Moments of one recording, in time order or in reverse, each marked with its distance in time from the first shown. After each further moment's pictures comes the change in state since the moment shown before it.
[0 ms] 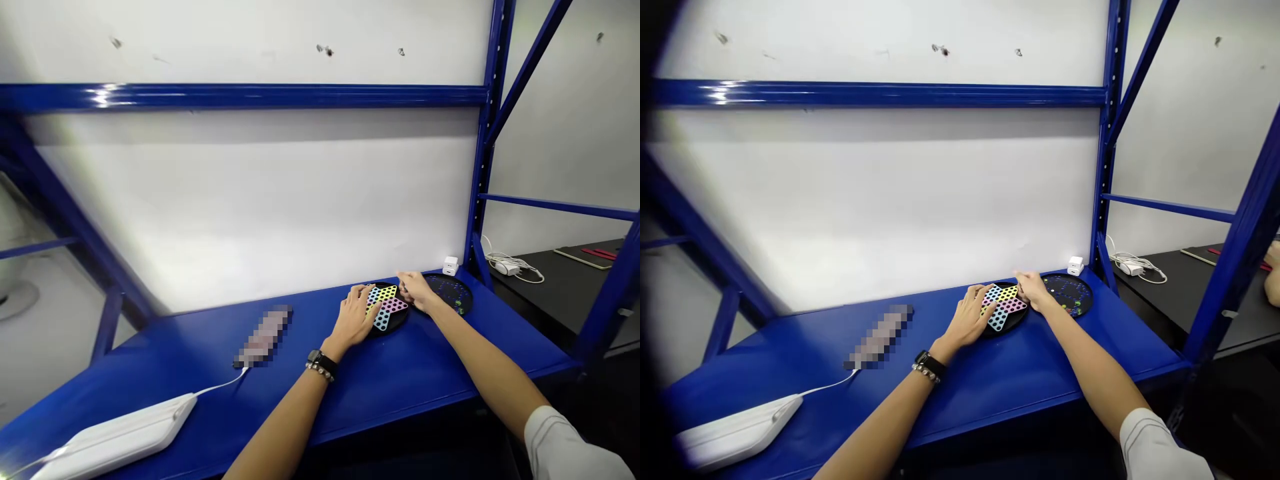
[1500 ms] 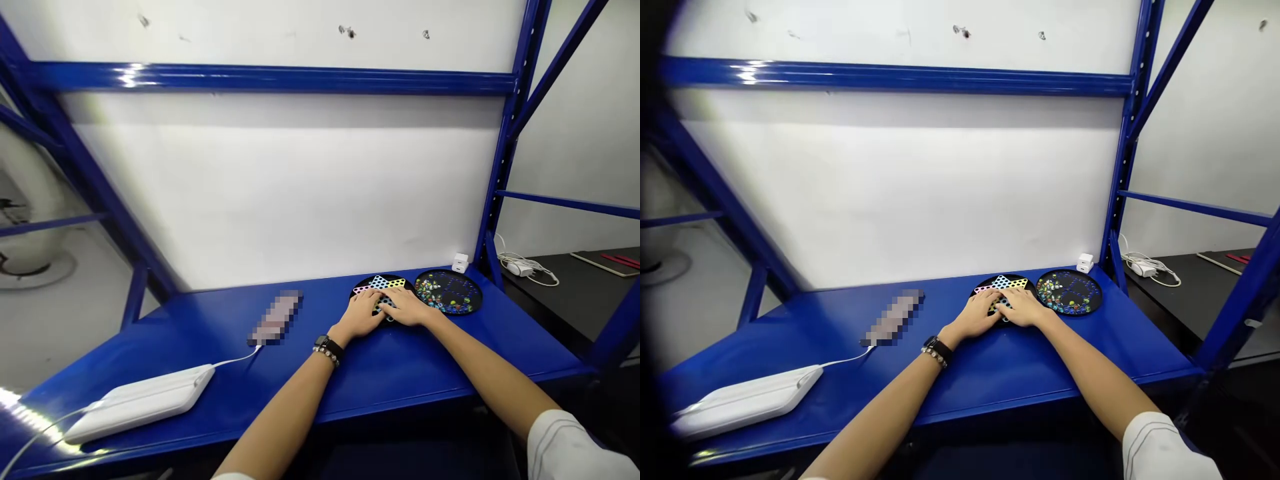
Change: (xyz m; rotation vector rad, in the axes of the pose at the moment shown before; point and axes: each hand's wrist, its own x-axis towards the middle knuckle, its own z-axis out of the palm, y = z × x) left_hand -0.004 -0.016 0.013 0.038 -0.225 0.064; right_hand -0.031 0.012 0.035 -1.002 -0.378 -0.400
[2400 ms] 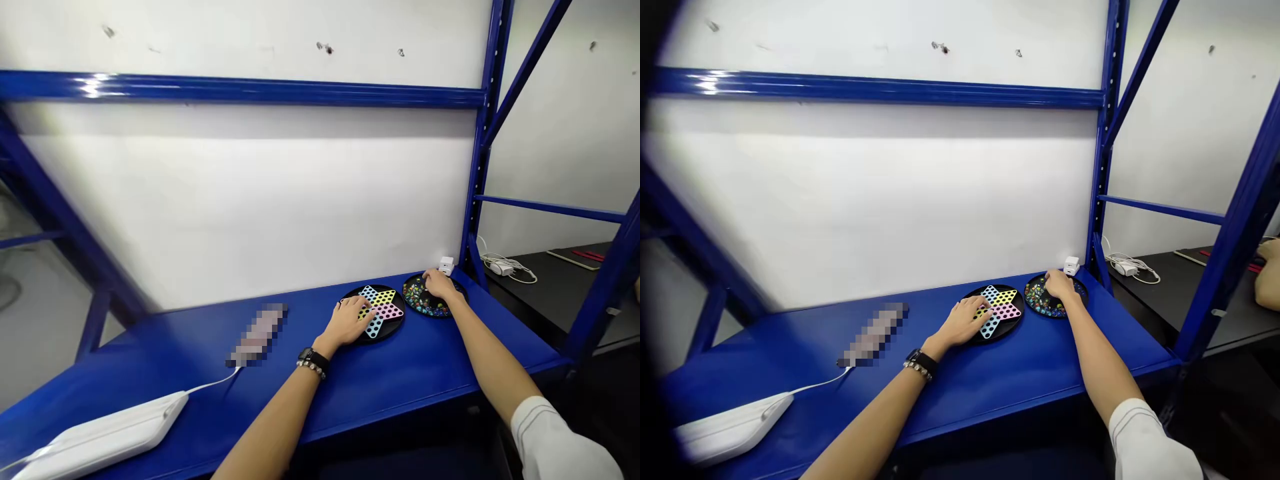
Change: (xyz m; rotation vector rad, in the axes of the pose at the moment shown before) left_hand 0.002 0.002 -0.011 -0.050 0.001 -0.118; right_hand -0.018 0.113 -0.060 -0.076 0.288 0.611
